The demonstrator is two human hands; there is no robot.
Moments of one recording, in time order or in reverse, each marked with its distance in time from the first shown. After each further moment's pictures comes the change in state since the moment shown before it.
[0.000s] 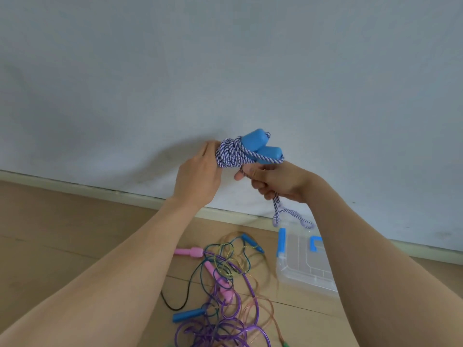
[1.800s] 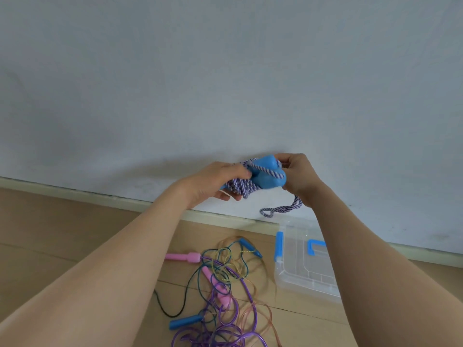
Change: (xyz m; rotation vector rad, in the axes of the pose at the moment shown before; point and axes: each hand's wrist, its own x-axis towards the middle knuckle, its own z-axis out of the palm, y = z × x) left_hand 0.022 0.029 -0.013 -0.894 -0.771 -0.495; right_hand -0.005 0.023 -0.022 -0.018 0.471 -0.186
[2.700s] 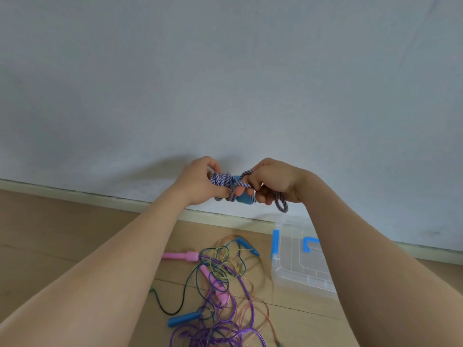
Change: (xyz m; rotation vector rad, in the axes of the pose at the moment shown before) left_hand 0.004 -0.032 -0.014 0.435 0.403 0.012; right_hand -0.018 -0.050 0.013 -0.071 -0.525 0.290
